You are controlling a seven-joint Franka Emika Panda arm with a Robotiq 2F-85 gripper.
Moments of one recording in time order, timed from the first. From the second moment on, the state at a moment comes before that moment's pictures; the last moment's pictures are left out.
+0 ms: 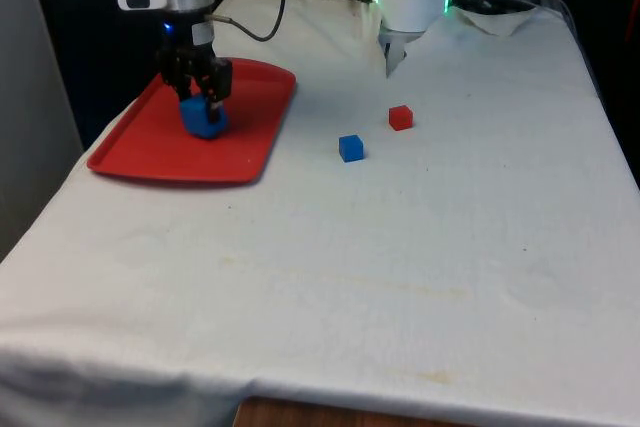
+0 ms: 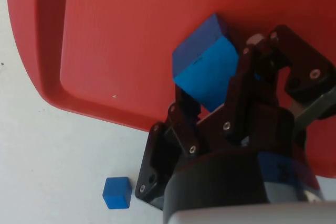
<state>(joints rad) 0.30 0.69 -0.89 -2.10 0.92 2.43 -0.76</state>
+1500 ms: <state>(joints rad) 0.38 0.60 -0.94 -2.01 0.79 2.41 -0.61</state>
